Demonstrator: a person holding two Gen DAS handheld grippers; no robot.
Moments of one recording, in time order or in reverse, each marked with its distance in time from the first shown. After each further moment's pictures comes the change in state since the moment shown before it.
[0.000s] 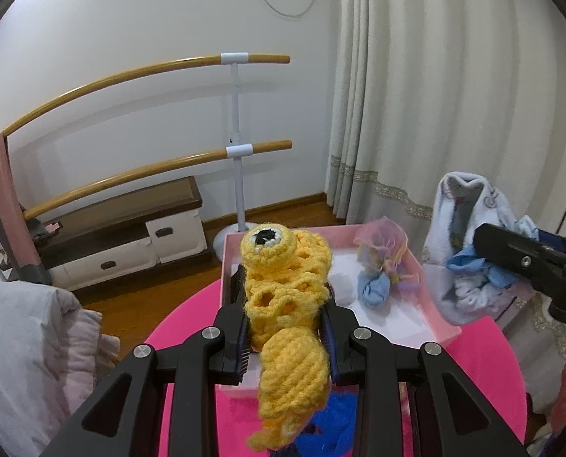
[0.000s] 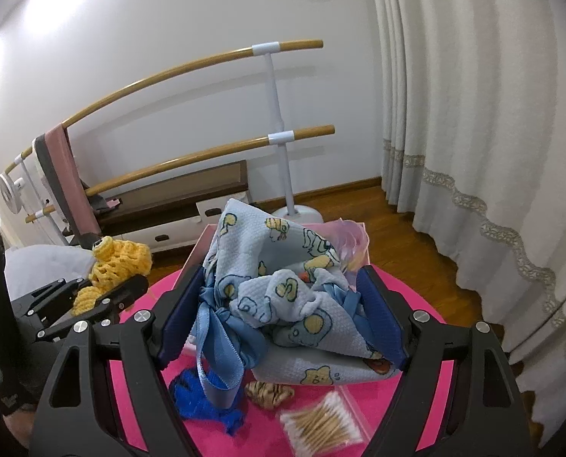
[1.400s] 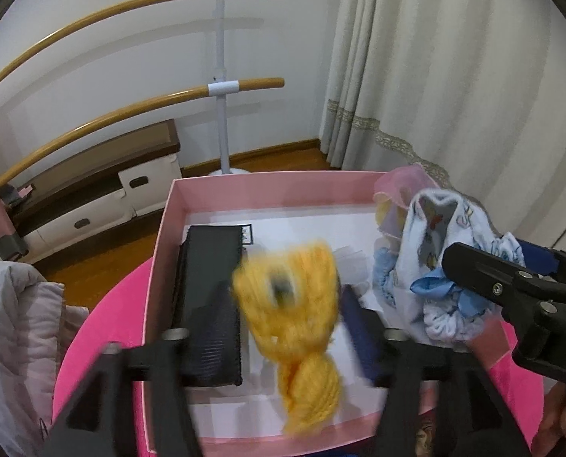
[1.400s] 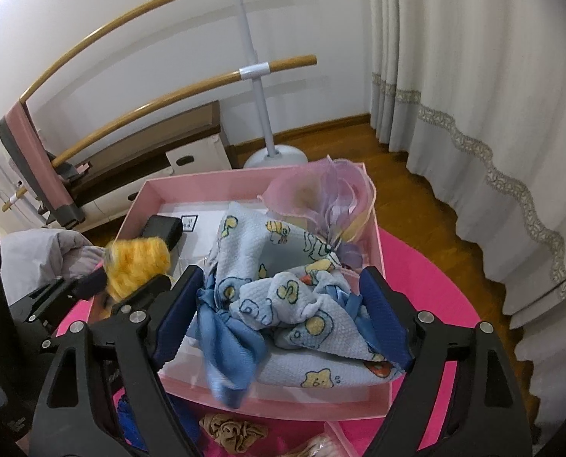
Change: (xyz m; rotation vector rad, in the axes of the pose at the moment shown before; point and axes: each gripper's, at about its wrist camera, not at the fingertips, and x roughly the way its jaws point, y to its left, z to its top) left arm 0.240 0.007 0.070 -0.025 0.216 -0.033; right arm 0.133 -0.035 -0.005 0.062 0.246 -0.048
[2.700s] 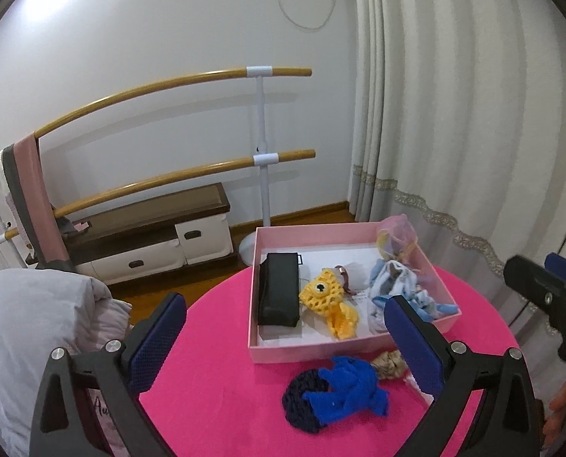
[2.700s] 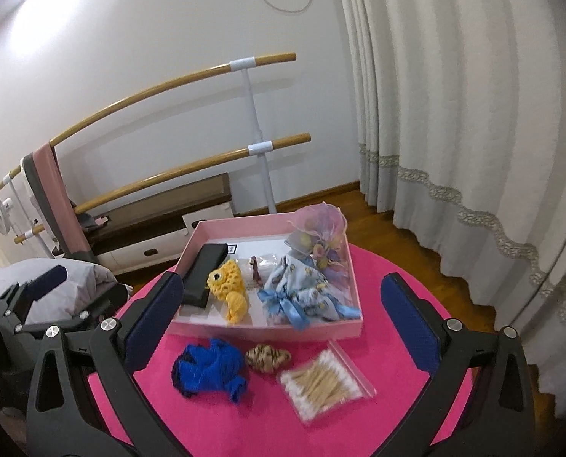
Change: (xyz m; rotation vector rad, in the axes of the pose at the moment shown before) left arm -0.210 -0.029 -0.134 0.002 -0.273 0.119; right arm -0.176 0.027 -0.090 0.014 -0.320 -0.016
